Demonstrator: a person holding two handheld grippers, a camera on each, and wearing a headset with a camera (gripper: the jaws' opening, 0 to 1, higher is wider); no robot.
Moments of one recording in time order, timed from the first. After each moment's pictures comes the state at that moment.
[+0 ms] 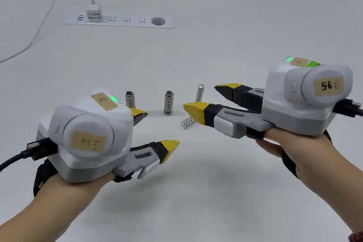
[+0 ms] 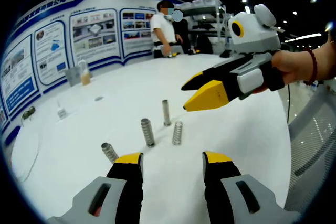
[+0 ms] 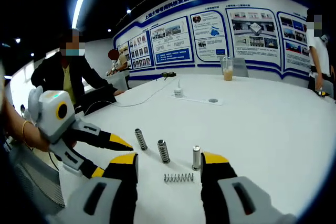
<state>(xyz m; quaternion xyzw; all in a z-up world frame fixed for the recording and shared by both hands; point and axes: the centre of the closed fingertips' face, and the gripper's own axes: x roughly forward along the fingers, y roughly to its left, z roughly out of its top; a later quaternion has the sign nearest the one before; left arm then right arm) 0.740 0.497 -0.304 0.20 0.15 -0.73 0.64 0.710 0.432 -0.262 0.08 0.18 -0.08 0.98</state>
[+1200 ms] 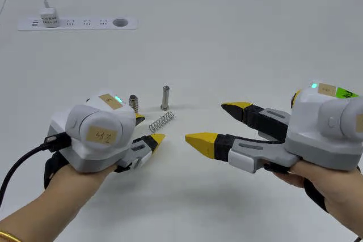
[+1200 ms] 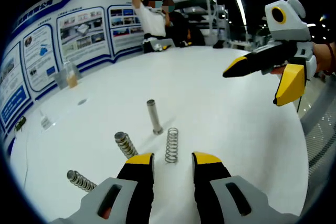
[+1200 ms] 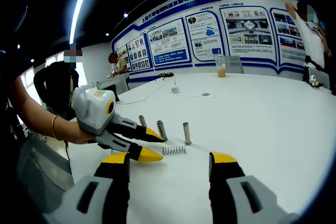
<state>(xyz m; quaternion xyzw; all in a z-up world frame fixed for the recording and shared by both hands) 0.724 0.444 -0.334 0.24 0.14 -0.74 0.61 0.641 0.439 -0.263 0.10 0.18 -0.08 0.98</state>
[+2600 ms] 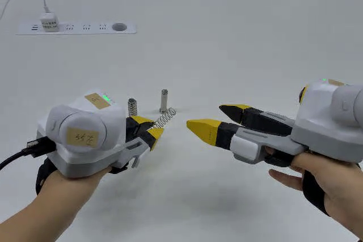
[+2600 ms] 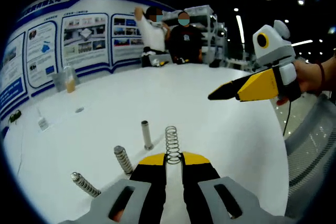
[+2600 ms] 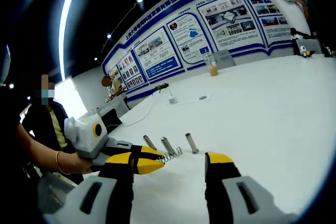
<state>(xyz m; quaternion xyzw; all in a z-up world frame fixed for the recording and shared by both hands) 0.706 0.458 -0.289 0.15 0.13 -0.77 0.61 0.652 0.433 -0.236 0.23 0.11 -0.10 0.96</state>
